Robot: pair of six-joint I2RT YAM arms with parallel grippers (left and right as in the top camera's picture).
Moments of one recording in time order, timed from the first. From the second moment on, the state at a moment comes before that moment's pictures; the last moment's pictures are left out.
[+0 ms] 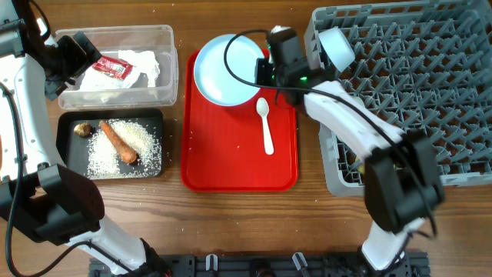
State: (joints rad) left arm 0.35 1.88 1.88 -1.17 0.12 -0.36; right arm 0.46 1.89 1.41 -0.28 0.04 0.37
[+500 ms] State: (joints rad) left arm 0.35 1.88 1.88 -1.17 0.12 -0.36; right arm 0.15 1.49 1.41 -0.33 0.91 -0.17
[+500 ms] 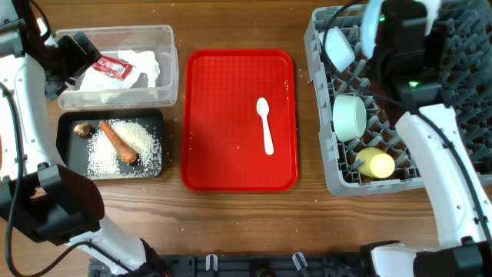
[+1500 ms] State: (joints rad) left arm 0.35 1.88 1.88 -1.17 0.12 -0.36; right arm 0.34 1.58 1.41 -0.51 -0.10 0.14
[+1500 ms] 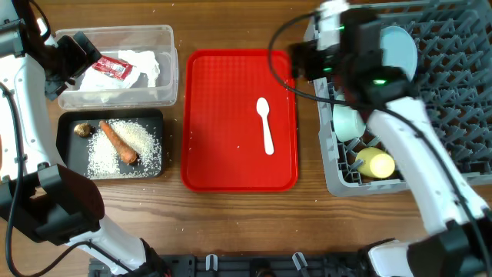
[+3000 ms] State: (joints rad) left arm 0.35 1.88 1.88 -1.17 0.12 -0.36; right arm 0.59 2.09 1.49 -0.55 -0.12 -0.27
